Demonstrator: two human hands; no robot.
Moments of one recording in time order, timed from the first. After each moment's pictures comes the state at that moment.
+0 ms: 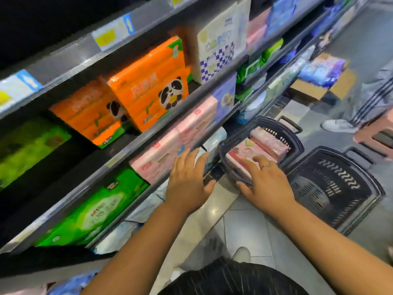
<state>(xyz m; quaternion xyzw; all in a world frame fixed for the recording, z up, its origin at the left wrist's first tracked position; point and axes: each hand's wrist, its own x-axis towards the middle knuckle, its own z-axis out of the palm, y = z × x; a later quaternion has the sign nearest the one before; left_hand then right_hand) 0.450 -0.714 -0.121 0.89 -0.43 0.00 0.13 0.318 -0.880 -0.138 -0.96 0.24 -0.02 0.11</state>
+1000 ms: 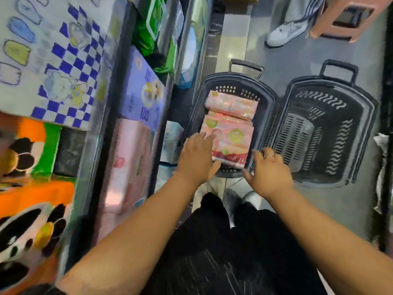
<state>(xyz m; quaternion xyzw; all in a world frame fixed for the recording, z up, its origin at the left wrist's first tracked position) 0.625 -1.050 -0.328 0.72 -0.65 -0.23 0.00 0.428 -1.085 -0.313 -0.77 0.56 0.21 0.21</state>
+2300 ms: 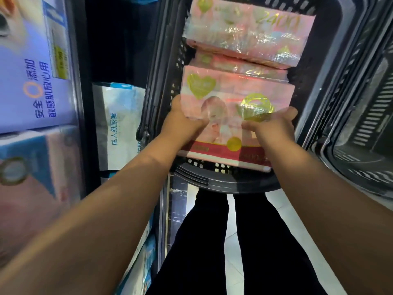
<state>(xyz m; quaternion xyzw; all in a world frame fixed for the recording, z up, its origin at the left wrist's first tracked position) 0.677 -1.149 -0.662 0.80 -0.28 -0.52 0.09 0.474 -1.190 -0.663 -0.33 0.82 0.03 0.48</state>
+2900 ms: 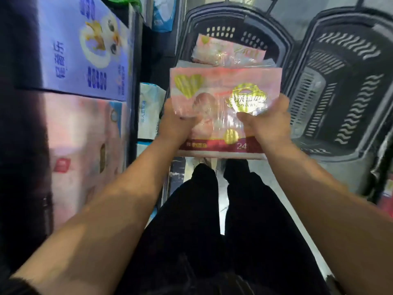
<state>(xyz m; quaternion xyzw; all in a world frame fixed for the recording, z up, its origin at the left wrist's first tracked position) 0.659 -1.096 -0.433 0.81 -0.23 -0.51 0.20 0.458 -1.152 -0.429 -0.44 0.79 -0.06 0.42</state>
